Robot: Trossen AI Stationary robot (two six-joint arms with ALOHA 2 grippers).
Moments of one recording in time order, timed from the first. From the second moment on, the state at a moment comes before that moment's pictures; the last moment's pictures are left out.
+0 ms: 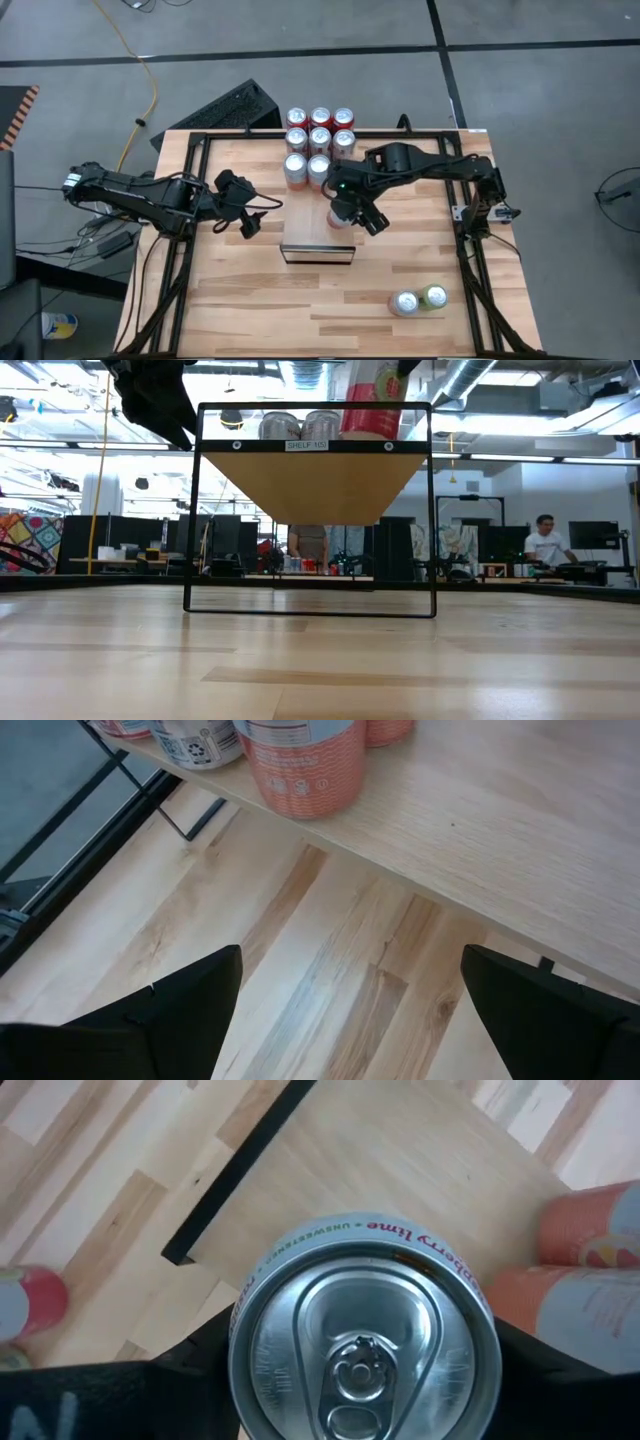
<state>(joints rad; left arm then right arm) -0.18 1.03 0.95 -0.75 -0.54 -0.49 0.02 1.84 2.09 -1.40 -0.06 -0.58</state>
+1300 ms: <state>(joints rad) -0.18 1.03 0.95 -0.74 -0.55 -0.53 0.01 1.90 2.09 -1.45 0.04 -0.47</state>
